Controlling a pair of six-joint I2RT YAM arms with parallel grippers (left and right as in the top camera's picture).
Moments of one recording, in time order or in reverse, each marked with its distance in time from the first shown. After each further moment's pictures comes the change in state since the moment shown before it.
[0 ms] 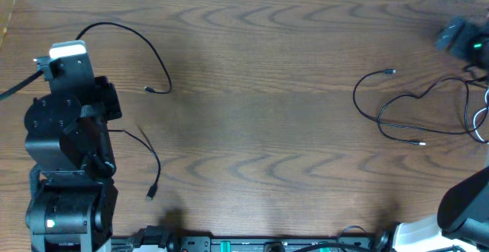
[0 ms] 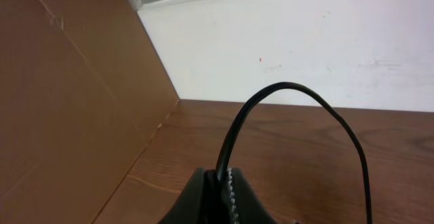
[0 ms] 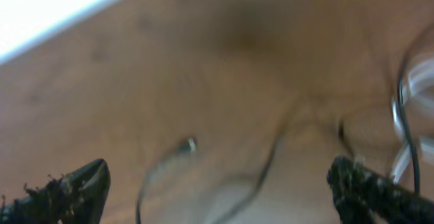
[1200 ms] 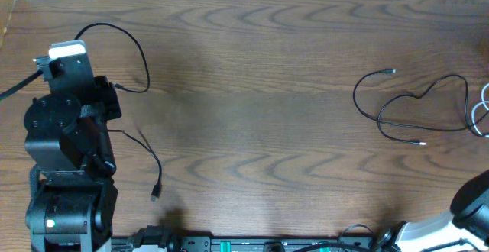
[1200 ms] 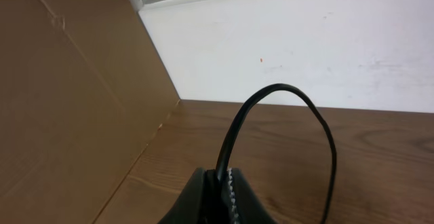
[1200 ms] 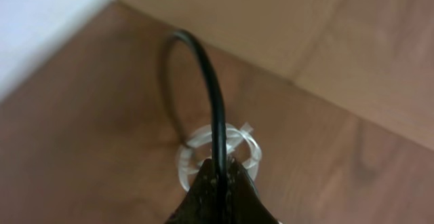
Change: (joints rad) left arm 0.000 0.000 0.000 0.002 -0.003 0.000; right arm -0.259 0.082 -0.006 0.256 0.430 0.063
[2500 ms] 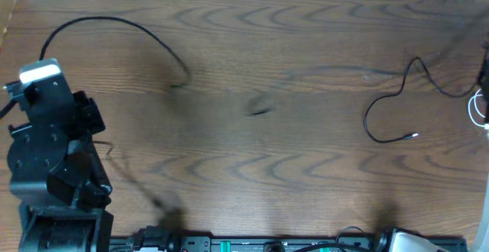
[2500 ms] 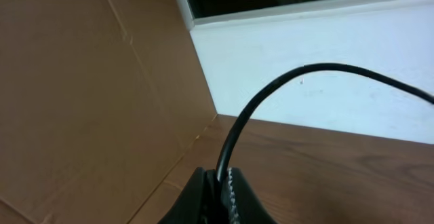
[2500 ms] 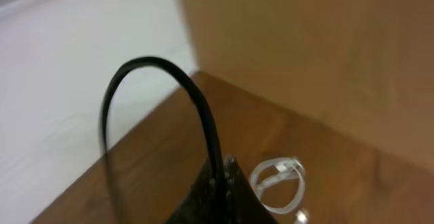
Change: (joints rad) left arm 0.000 -0.088 0.000 0.021 -0.137 0.027; right arm 0.336 -0.409 0.000 -0.121 0.232 0.177
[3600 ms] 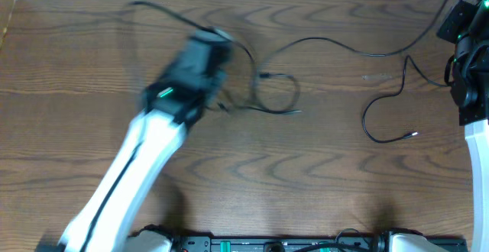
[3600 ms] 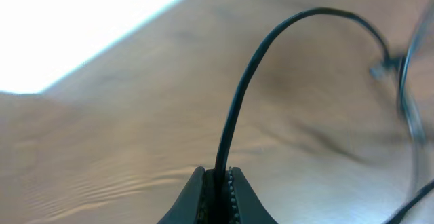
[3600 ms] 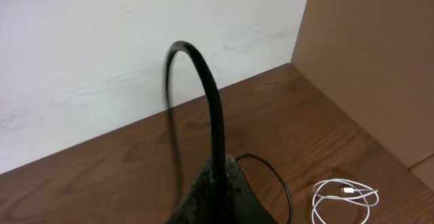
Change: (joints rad) left arm -0.367 0.582 -0.003 -0.034 0.116 0.053; right arm 0.216 -0.021 0.000 0.030 -0.212 -0.254
